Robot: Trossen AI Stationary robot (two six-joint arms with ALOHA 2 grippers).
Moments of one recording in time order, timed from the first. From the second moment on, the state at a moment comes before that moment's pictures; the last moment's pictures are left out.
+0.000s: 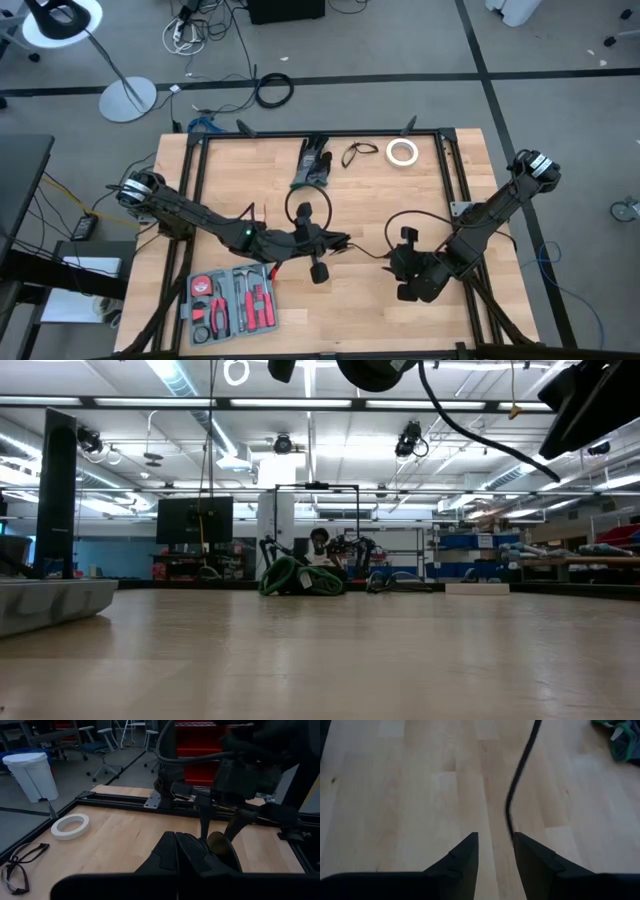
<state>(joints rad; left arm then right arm) -0.37 1.63 1.16 0.26 -0.61 -0.14 0.75 1.36 0.91 -0.64 0.60 0.68</state>
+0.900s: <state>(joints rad) -0.37 1.63 1.16 0.30 -0.60 -0.14 0.70 1.36 0.91 -0.66 0.63 0.58</state>
